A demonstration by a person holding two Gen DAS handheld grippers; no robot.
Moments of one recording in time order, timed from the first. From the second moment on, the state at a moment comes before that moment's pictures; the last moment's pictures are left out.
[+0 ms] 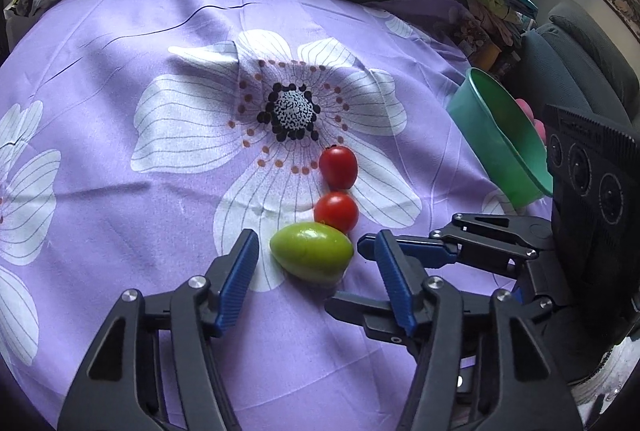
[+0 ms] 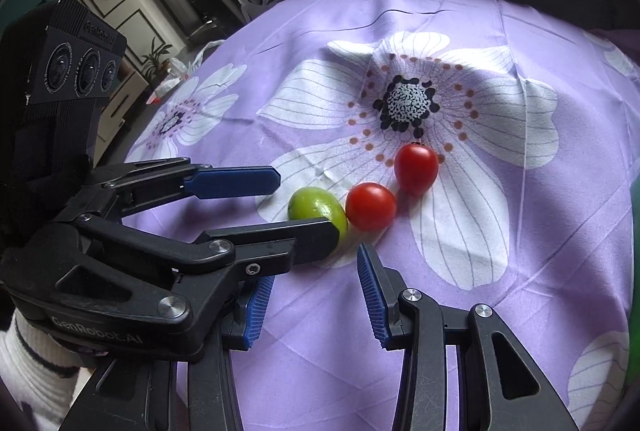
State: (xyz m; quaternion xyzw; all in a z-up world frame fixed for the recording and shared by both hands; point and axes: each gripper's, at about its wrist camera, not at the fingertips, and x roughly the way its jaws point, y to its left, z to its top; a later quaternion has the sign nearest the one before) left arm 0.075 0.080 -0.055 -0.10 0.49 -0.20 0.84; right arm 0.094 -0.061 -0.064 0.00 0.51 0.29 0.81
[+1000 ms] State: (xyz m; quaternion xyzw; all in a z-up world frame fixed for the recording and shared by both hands) left arm 0.070 0.068 -0.045 -0.09 0.49 -0.21 0.84; right arm 0.096 -0.057 -0.065 -0.02 0.50 0.30 0.81
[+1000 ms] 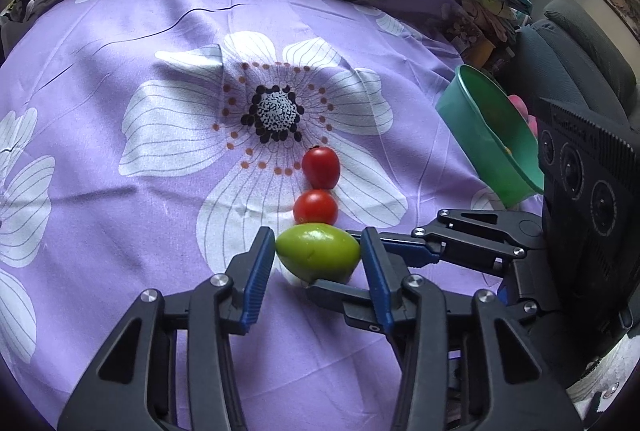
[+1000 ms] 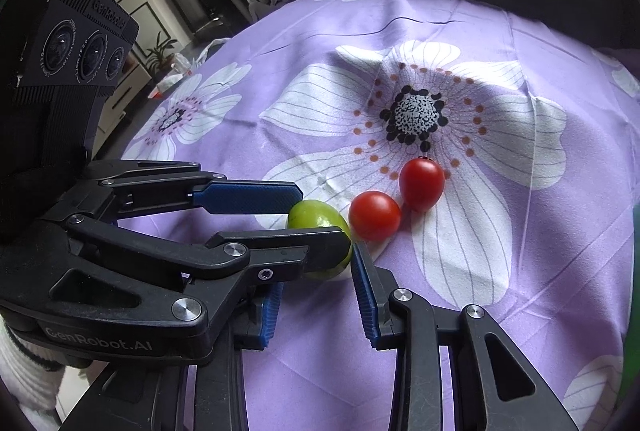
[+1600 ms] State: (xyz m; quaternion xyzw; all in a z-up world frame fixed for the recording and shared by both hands) left arm 0.031 0.020 -0.009 -0.05 0.45 -0.23 0.86; right arm 0.050 -0.097 -0.024 0.00 0.45 0.28 0.85
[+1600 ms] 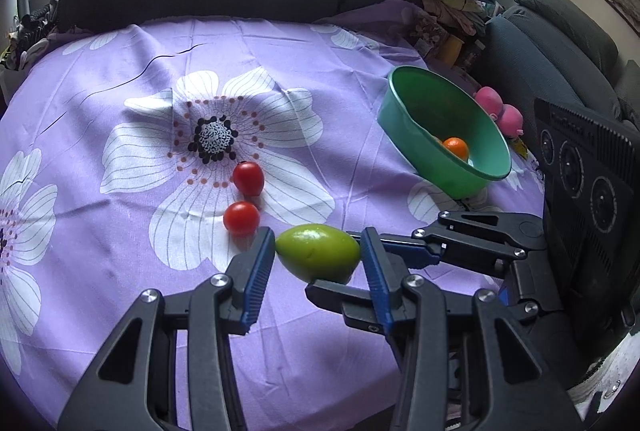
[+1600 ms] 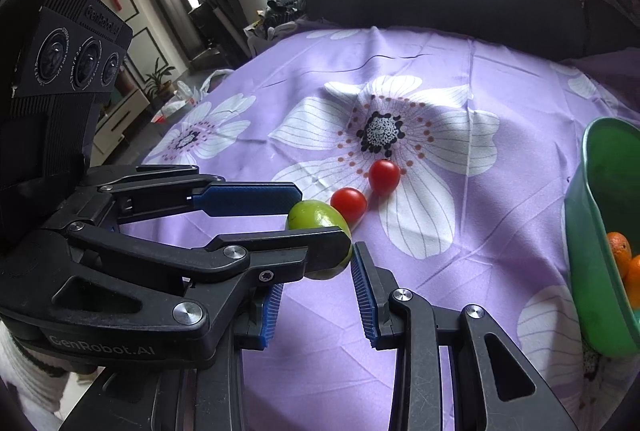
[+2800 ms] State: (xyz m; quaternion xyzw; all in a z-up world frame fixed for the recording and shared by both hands) left arm 0.012 -0.064 0.035 0.01 0.40 -0.28 0.87; right arm 0.006 -0.168 0.019 0.02 0.39 0.22 0.89
